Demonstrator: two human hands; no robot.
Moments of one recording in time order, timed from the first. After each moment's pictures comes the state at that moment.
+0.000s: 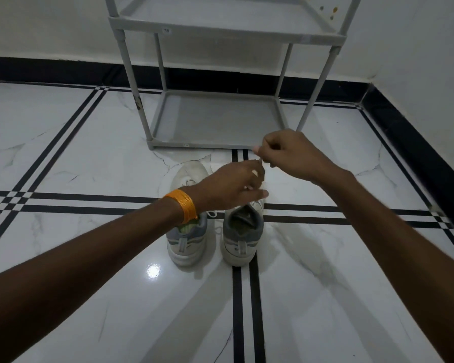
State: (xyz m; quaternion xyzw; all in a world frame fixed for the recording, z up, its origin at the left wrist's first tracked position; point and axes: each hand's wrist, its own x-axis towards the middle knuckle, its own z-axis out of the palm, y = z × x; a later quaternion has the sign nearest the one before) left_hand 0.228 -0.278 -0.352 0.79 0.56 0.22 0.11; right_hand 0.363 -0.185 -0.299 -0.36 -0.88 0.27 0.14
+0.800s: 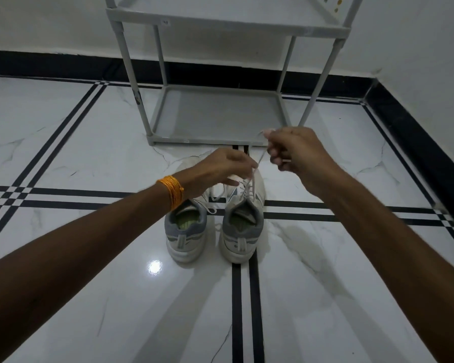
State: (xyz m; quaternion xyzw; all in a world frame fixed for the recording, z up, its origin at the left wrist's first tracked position) left_hand 0.205 -0.267 -0.352 0.51 0.62 0.37 0.46; right_hand 0.370 -0.207 -0.292 -0.42 -0.68 0.55 0.26
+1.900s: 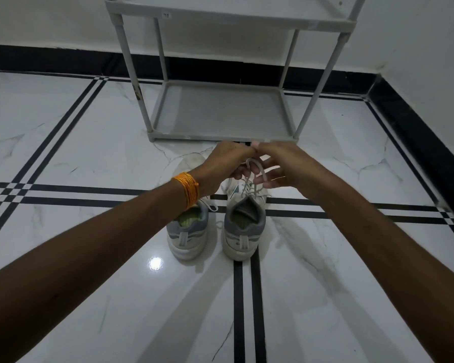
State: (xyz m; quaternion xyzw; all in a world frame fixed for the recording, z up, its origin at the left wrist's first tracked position) left_hand 0.220 -0.257 -0.354 0.42 0.63 0.46 0.46; right_hand 0.362 -0.202 -0.315 -0.46 -0.66 0.59 0.12
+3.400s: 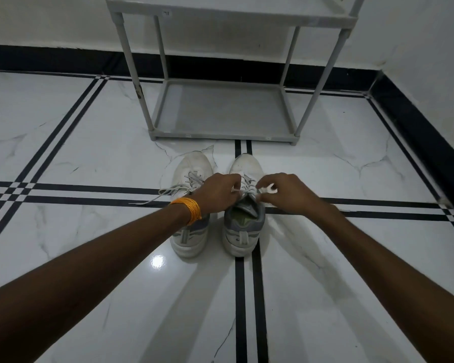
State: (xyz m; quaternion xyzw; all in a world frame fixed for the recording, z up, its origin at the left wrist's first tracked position) left_hand 0.207 -0.273 -0.431 0.64 0.72 0.18 0.21; right_hand 0.386 -0.186 -0.407 -0.41 -0.88 0.25 0.01
